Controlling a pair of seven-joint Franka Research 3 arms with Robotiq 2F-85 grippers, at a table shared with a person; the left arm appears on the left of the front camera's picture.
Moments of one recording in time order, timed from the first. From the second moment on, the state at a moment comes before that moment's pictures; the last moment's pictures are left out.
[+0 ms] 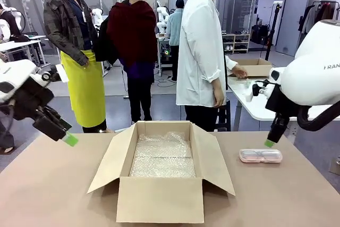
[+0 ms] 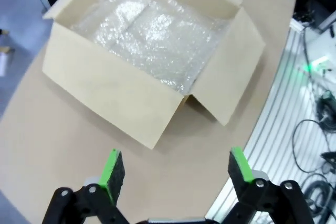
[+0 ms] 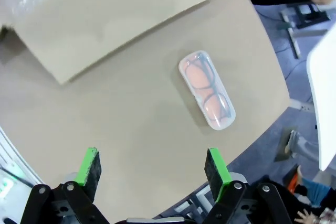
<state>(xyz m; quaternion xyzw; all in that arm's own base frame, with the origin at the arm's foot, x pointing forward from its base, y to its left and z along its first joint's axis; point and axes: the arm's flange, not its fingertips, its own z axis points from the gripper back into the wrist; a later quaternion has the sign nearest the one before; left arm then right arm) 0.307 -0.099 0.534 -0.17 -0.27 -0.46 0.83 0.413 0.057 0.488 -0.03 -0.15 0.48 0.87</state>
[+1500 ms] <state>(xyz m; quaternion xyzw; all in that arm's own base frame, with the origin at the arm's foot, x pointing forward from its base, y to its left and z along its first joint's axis) 0.301 -0.098 0.543 -0.16 -0.28 -0.46 0.83 0.561 0.019 0.397 -0.05 -0.03 0.66 0.75</state>
